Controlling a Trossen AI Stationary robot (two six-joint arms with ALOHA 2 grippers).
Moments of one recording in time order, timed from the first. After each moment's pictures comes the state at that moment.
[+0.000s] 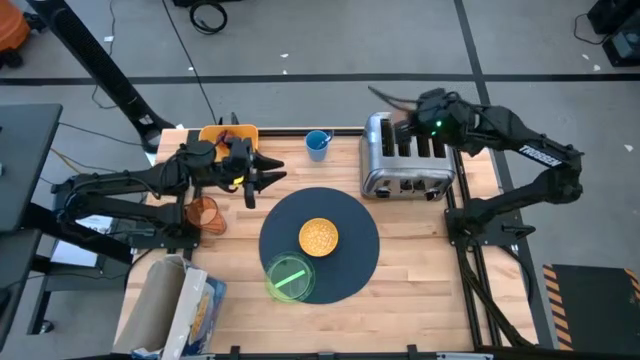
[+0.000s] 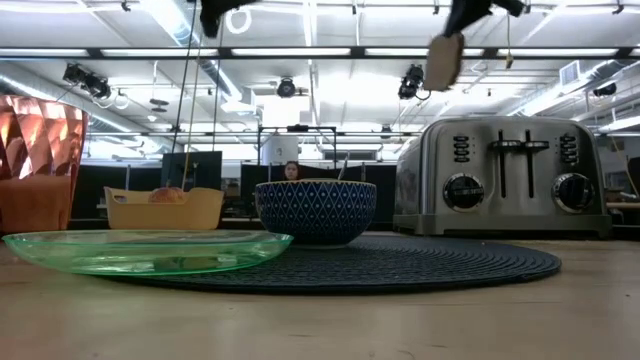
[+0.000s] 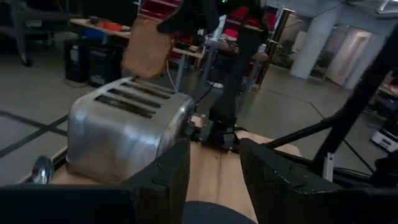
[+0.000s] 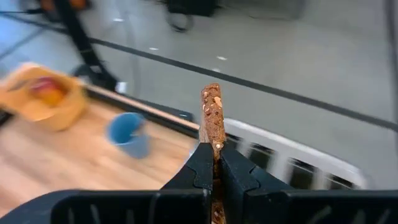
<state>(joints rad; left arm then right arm) 0.16 0.94 0.83 0.07 0.02 -0.23 -0.25 1.19 1.54 -1.09 0.65 0.61</state>
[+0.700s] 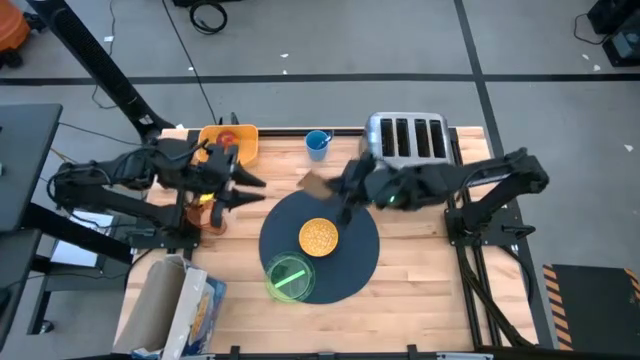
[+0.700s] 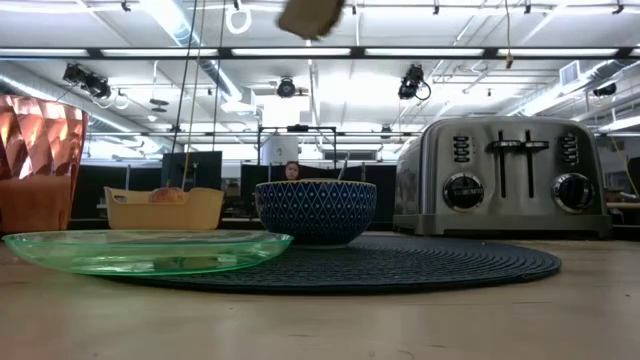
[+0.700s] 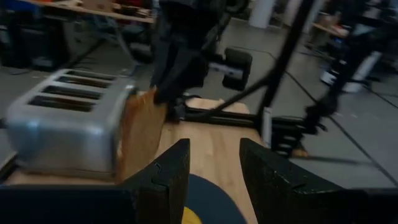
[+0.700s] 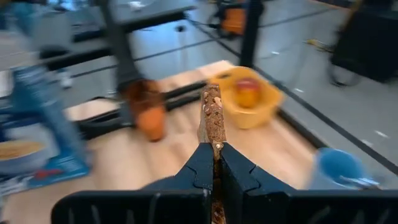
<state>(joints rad) -0.07 0.94 1.22 -0.46 0.02 -0.17 0.22 1.52 1.54 -0.46 0.57 0.34</state>
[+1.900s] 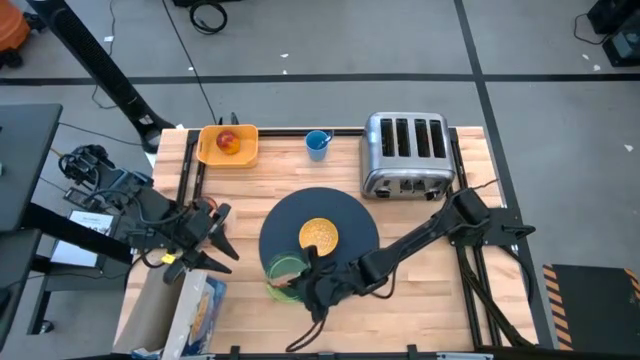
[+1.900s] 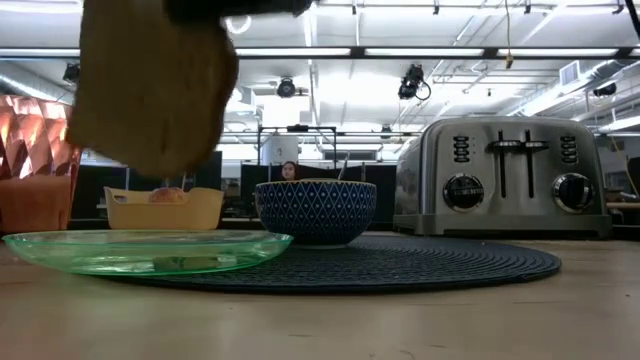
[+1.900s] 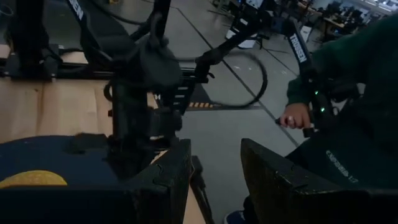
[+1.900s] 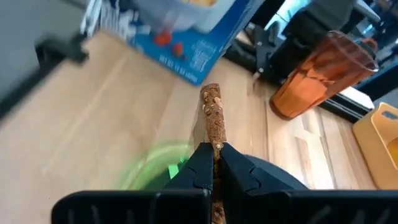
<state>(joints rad) -0.58 0.94 1.22 -0.52 -0.06 -0.37 0.47 2.07 1.54 -0.03 0.47 -0.20</state>
